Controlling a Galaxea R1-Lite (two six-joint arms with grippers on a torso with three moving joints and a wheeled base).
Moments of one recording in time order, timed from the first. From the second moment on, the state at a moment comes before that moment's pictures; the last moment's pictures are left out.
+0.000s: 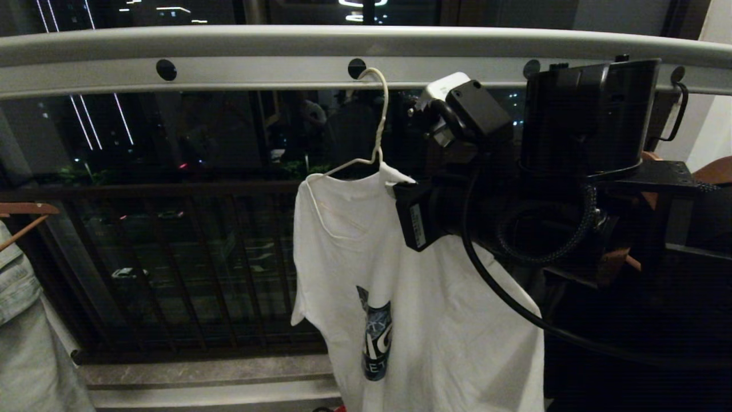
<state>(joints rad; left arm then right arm) -0.54 1.12 -1.63 0.45 -0.56 -0.56 0.82 1.68 -1.25 -0.30 -0.26 -0.17</state>
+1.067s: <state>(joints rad) -0.54 1.12 -1.62 0.45 -0.56 -0.55 0.82 1.53 -1.21 -0.26 -0.29 -0.20</state>
